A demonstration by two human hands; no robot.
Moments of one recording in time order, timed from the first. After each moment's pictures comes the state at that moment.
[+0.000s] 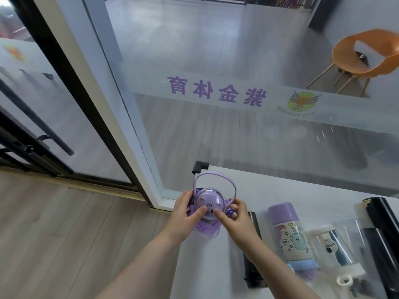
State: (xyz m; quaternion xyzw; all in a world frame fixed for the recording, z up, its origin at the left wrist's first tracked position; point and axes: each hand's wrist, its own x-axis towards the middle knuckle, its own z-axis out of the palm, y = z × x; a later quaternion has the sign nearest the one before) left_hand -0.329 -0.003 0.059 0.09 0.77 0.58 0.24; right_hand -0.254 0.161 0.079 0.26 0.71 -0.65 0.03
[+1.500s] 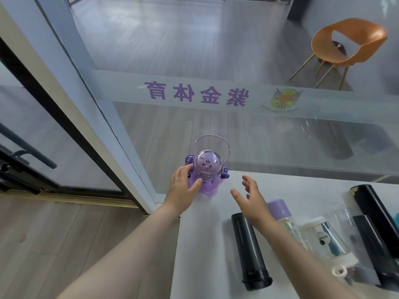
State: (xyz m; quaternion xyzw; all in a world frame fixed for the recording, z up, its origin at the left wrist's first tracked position) left_hand -0.415 0.049 0.059 0.18 0.86 0.46 0.14; right_hand -0.289 0.233 0.077 0.30 0.80 -0.53 -0.02
